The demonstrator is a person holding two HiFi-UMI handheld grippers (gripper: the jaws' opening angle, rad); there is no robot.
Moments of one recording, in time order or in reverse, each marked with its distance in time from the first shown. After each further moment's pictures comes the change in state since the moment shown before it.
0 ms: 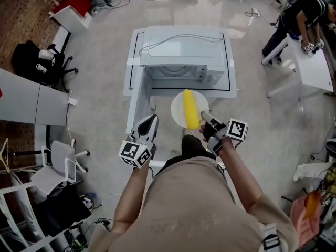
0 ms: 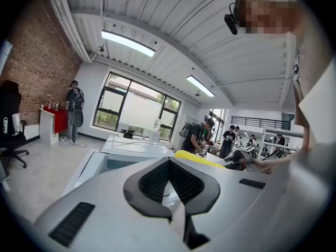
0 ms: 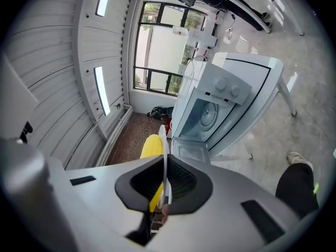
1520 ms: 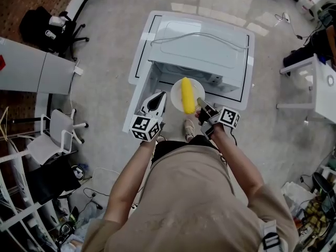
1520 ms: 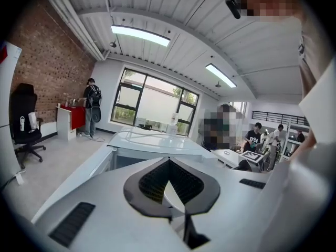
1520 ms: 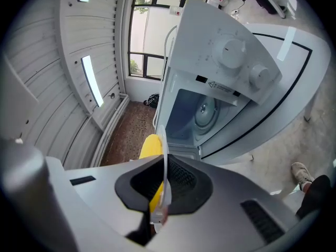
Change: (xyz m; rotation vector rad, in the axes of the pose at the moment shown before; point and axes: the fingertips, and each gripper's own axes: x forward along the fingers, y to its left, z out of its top) left arm 0.128 0.098 -0.035 -0.037 0.058 0.203; right arm 0.126 -0.113 0.062 0.022 0.155 -0.043
